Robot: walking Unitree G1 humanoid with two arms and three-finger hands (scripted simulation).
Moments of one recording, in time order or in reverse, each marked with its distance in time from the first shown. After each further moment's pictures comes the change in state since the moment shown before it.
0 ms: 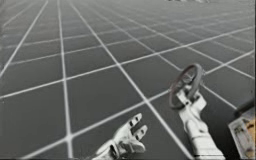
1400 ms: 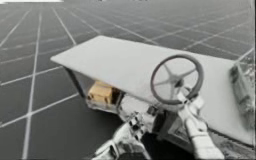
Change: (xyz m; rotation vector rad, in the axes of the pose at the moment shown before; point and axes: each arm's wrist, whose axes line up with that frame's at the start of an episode) left arm -0.003 -0.002 0.002 0.009 -0.015 -0.002; right arm -0.005 0.007 0.006 0.015 -0.014 0.032
